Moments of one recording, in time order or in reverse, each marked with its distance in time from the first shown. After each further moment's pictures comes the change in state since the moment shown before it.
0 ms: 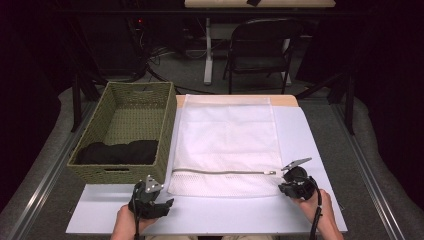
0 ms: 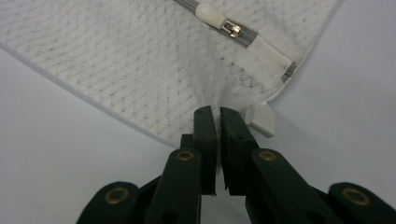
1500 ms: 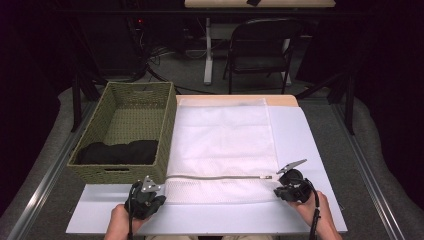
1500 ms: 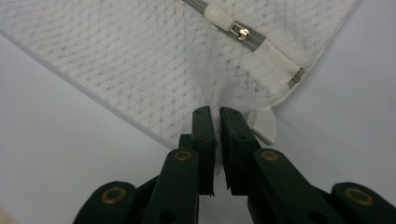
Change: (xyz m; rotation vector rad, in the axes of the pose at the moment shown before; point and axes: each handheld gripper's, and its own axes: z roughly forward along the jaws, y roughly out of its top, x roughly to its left) left arm 0.016 -0.010 -0.005 0.053 -0.092 0.043; right arm 0.015 0.001 -0.002 0.033 0.060 -0.030
